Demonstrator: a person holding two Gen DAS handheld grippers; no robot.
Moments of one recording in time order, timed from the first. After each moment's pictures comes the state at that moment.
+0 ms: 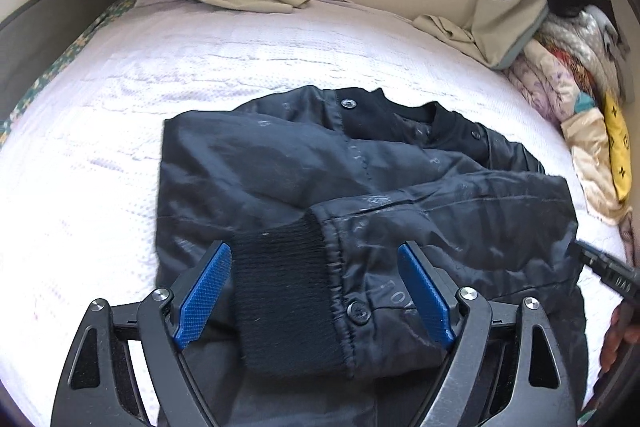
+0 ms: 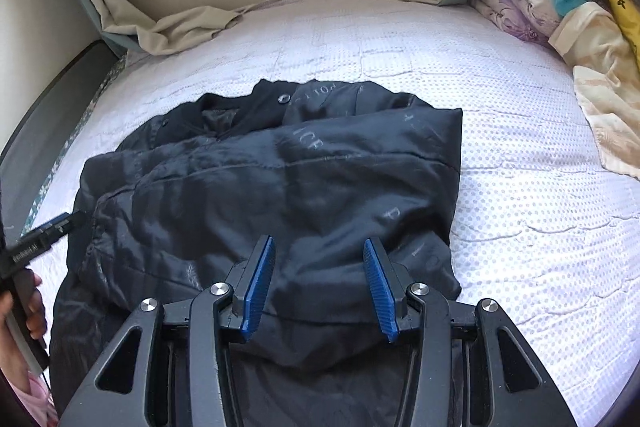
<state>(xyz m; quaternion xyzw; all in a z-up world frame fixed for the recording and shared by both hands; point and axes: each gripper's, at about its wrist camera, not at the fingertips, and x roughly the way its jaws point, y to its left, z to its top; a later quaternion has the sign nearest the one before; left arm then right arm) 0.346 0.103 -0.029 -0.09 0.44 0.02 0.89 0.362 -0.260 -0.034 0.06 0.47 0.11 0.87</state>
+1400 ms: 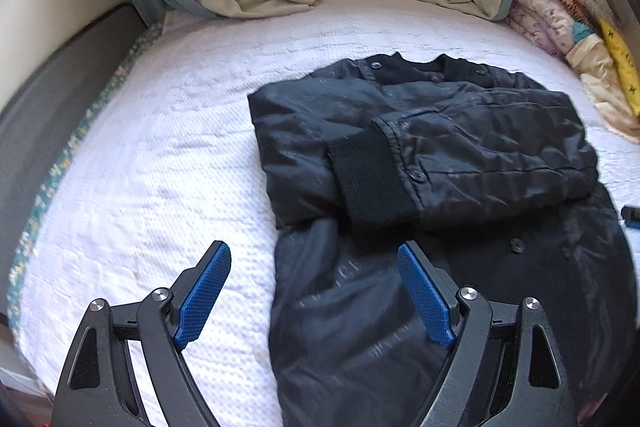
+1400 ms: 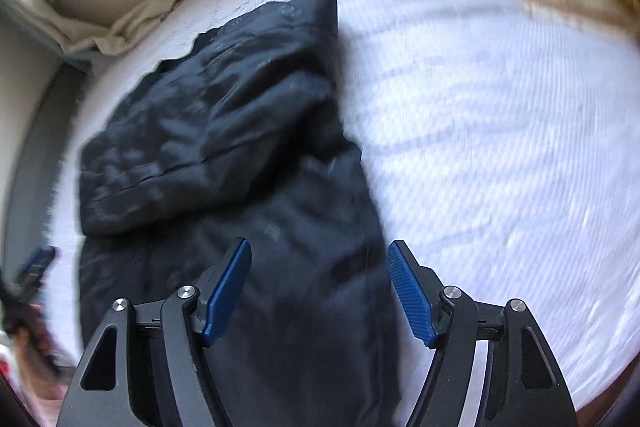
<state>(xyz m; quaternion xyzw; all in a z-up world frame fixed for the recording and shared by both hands) 0.237 0.120 -0.007 0.02 0.45 0.04 0.89 0.267 -0.347 -0.053 0.19 0.56 0.07 0.81</state>
